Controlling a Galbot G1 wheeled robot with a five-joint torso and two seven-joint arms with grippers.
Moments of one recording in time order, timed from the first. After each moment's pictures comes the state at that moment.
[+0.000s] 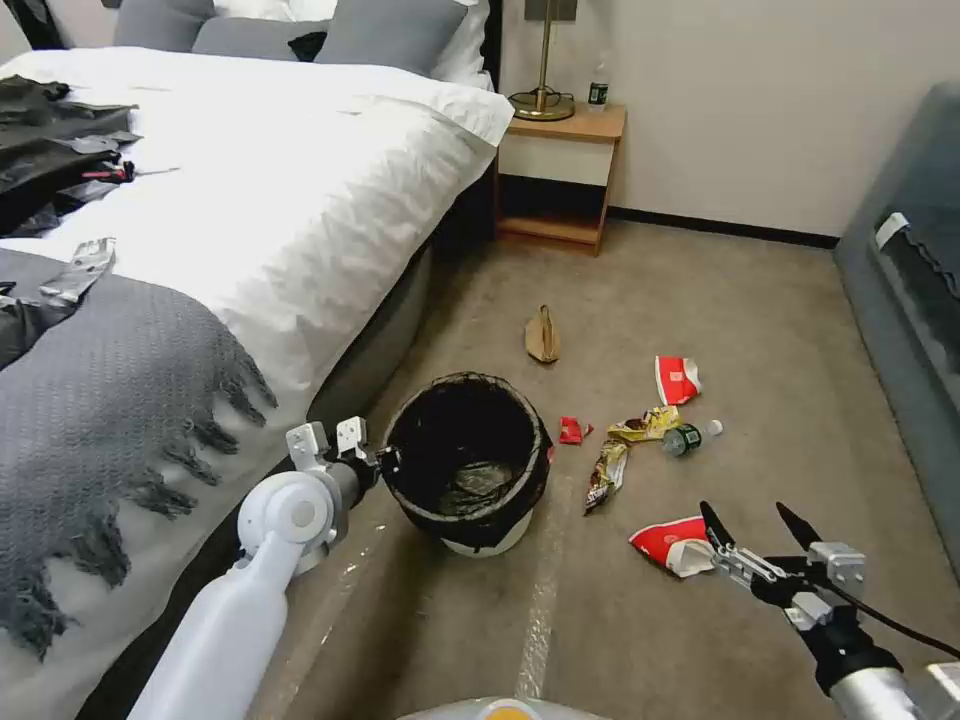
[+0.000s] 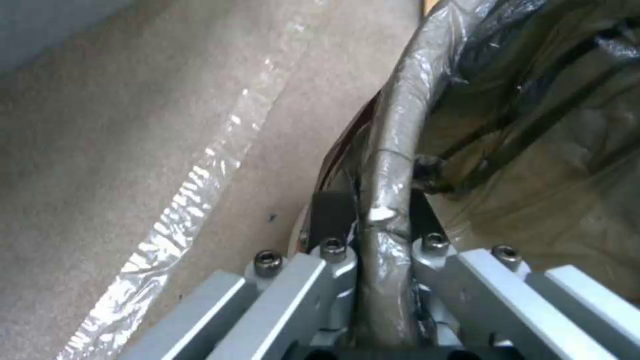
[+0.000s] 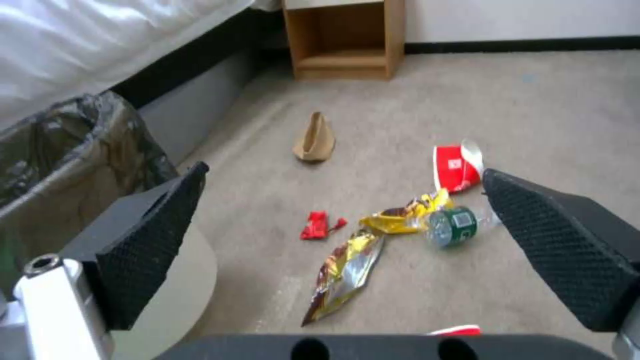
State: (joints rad) left arm 1.18 -1.19 -0.39 -1.94 -1.15 0.73 -0.52; right arm -1.91 1.61 0.96 2.27 0.34 -0.11 -0.46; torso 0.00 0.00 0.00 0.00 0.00
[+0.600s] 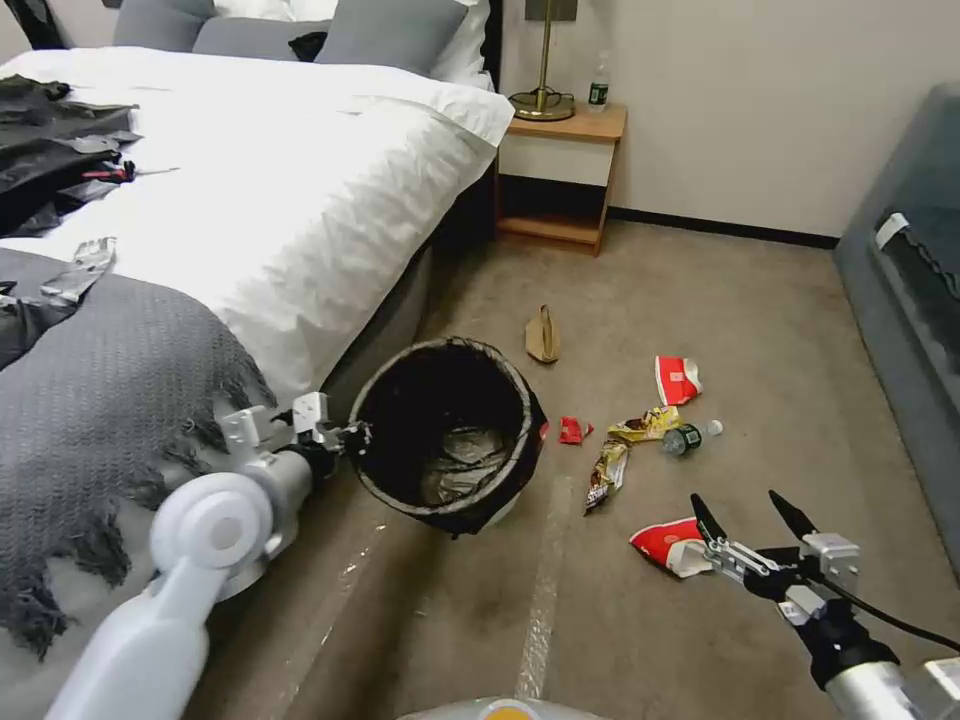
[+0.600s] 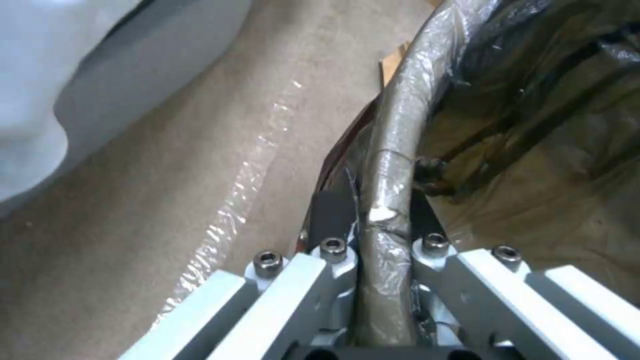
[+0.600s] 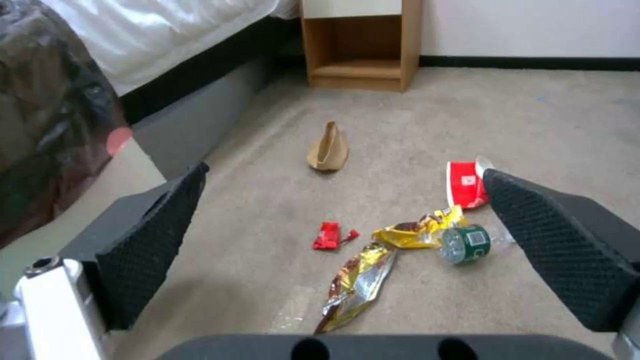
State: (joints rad) left arm 1.29 -1.05 -0.54 -2.20 -1.26 0.73 -0.52; right arm -1.92 1.61 0.93 2.31 0.31 -0.10 -0.46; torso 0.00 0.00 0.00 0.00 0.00
